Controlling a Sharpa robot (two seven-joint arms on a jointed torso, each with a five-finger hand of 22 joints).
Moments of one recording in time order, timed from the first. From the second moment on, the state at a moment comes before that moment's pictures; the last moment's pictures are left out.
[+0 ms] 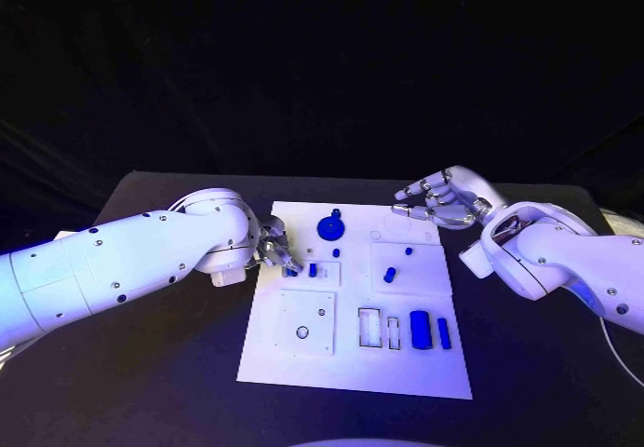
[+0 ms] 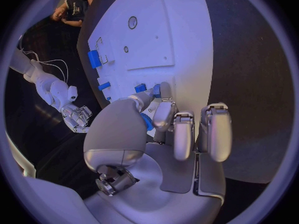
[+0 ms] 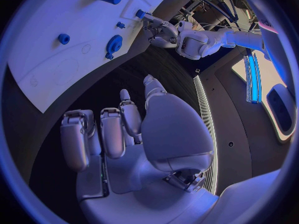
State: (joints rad) left arm 1.27 -0.70 0.01 1.49 -1.07 0.21 -0.68; left_hand 1.16 -0.07 0.57 0.11 0.08 1.01 0.06 0.43 0.78 1.40 -0.03 1.19 1.19 1.47 -0.09 1.57 1.31 0.03 1.47 0.02 1.50 1.31; right arm 1.20 -0.97 0.02 1.63 -0.92 -0.45 0.04; right_hand 1.33 -0.05 -0.02 0.23 0.29 1.02 0.14 0.07 0.10 1.42 0.05 1.21 1.31 1.46 -0.02 1.42 1.31 0.01 1.46 0.09 1.51 1.31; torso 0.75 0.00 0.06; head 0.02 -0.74
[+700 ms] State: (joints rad) left arm 1.27 -0.68 0.01 1.46 -1.08 0.23 -0.69; left_hand 1.13 -0.03 0.59 0.13 0.05 0.98 0.09 0.48 0.86 1.40 -0.03 1.19 1.20 1.46 -0.08 1.57 1.31 0.03 1.47 0.02 1.49 1.31; right arm 1.20 -0.96 0.02 1.63 -0.92 -0.45 0.04; right_hand 1.33 -0.05 -0.02 0.23 0.29 1.02 0.14 0.07 0.10 1.42 0.05 1.21 1.31 1.46 -0.02 1.42 1.31 0.01 1.46 0.09 1.51 1.31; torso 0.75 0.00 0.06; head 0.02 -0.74
